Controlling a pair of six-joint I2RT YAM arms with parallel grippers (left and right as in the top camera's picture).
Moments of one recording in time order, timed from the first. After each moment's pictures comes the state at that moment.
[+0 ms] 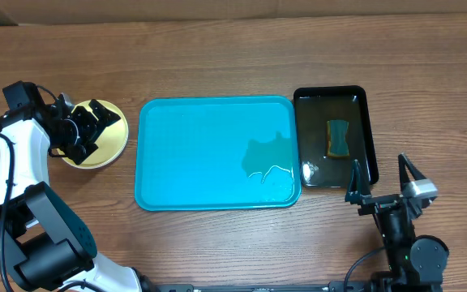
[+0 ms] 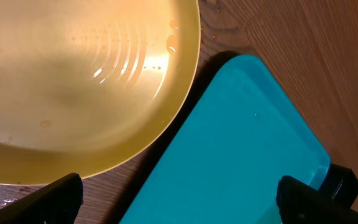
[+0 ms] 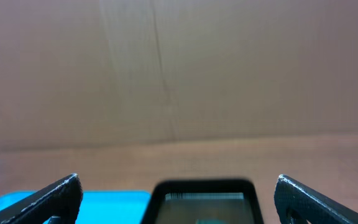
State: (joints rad) left arm 0.48 1.80 1.34 -0.87 0.50 -0.30; right arm 0.03 0.01 0.03 0.10 -0.12 0.17
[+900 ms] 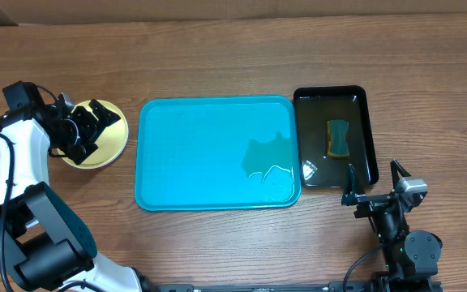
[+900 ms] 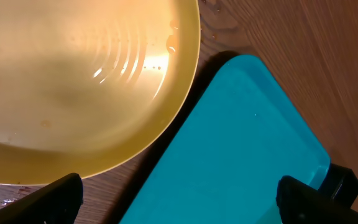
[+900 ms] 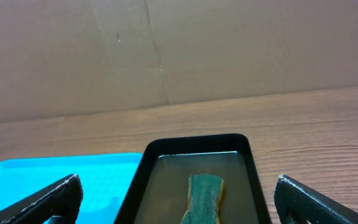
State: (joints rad) left arm 0.48 1.80 1.34 -0.87 0.50 -0.30; right arm 0.03 0.01 0.02 -0.03 -0.12 0.17
